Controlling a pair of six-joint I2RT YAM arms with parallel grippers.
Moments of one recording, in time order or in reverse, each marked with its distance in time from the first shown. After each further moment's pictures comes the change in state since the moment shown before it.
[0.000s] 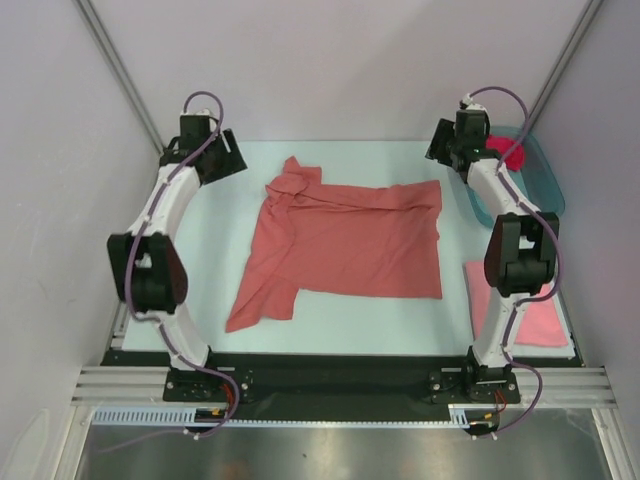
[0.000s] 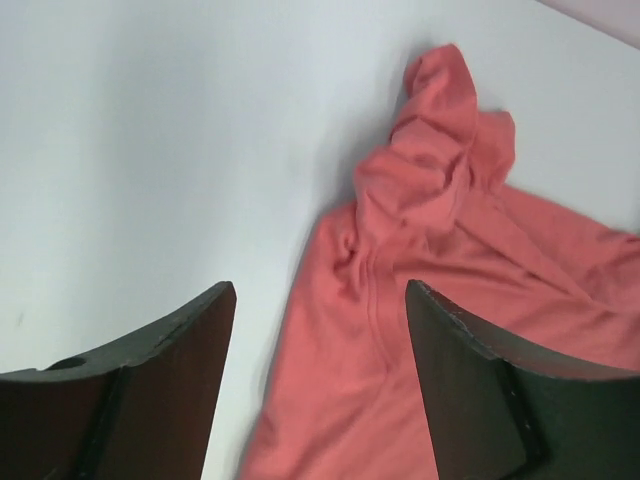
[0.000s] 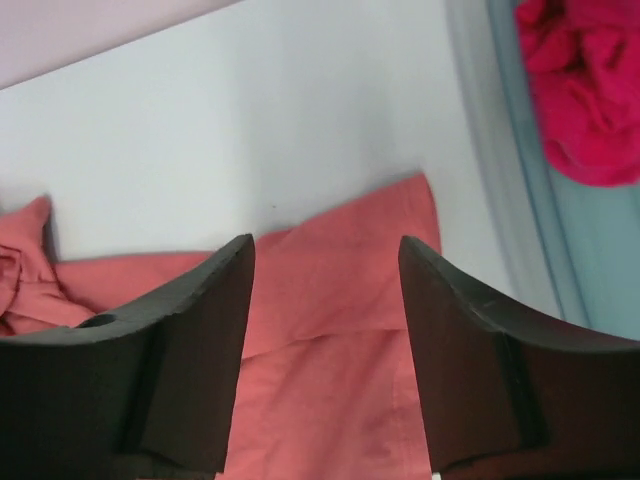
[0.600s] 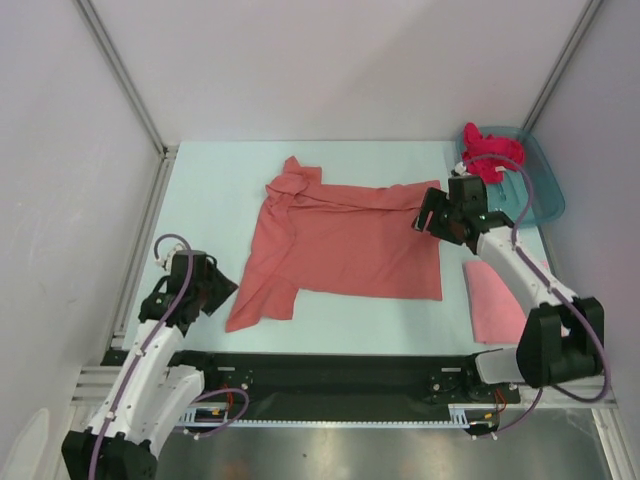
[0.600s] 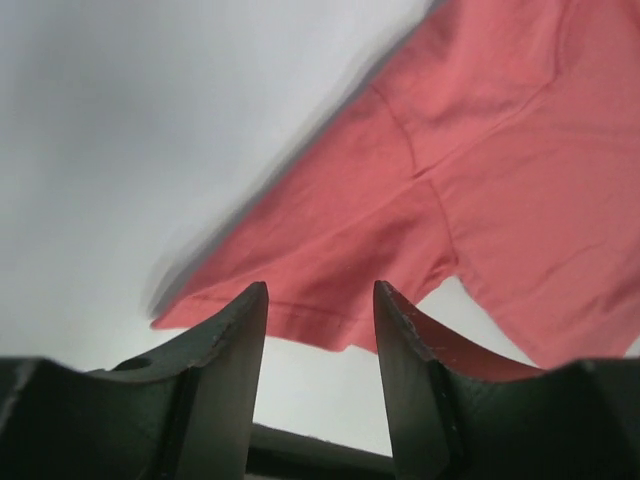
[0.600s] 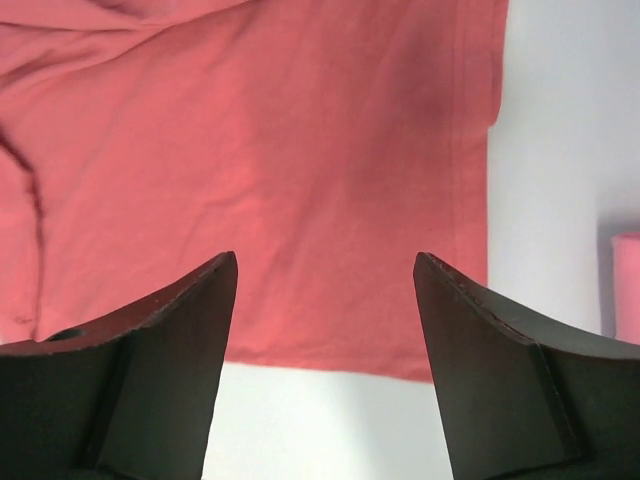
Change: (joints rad) left arm -0.063 -1.135 -1.138 -0.166 -0.091 -0.508; right arm 0.136 -0.570 -0.634 -0.215 -0.041 0.150
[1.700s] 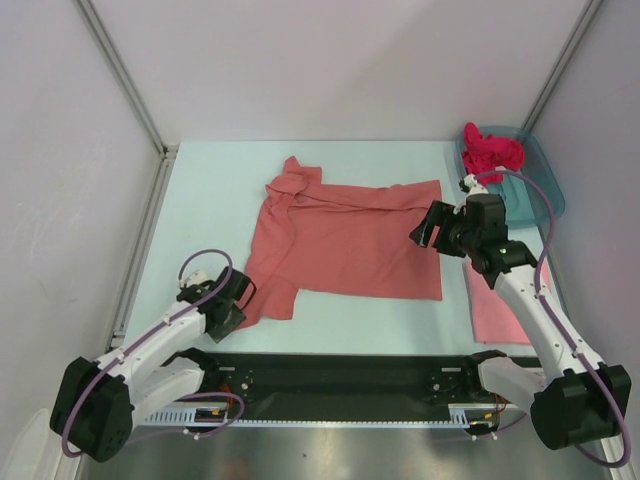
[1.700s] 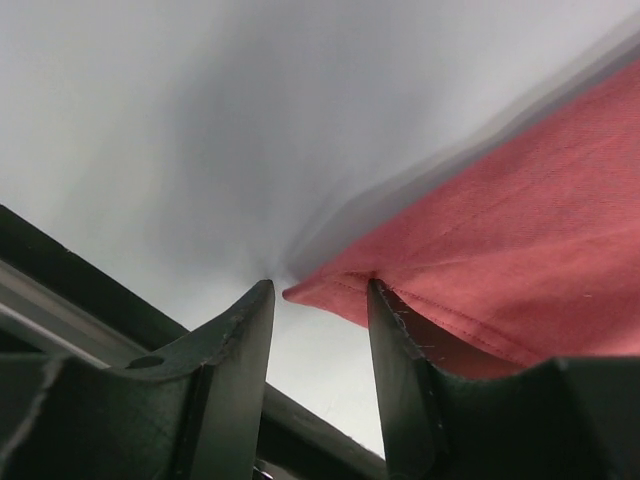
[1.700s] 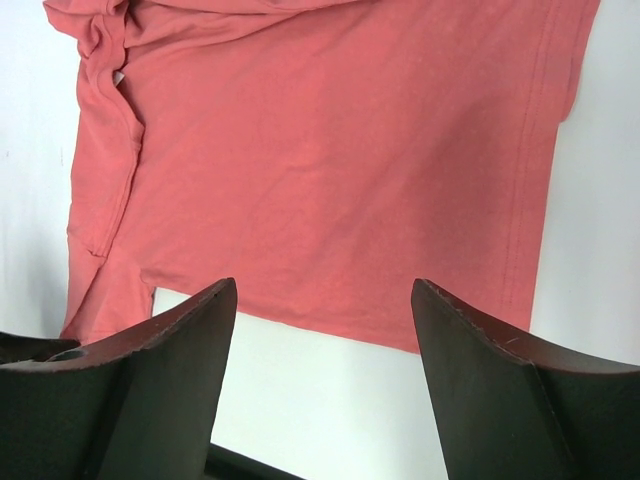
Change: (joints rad) left arm -0.363 0.210 -0.101 -0.173 -0.361 -0.349; right arm 0.004 -0.353 -0.173 -0.001 -0.186 -0.024
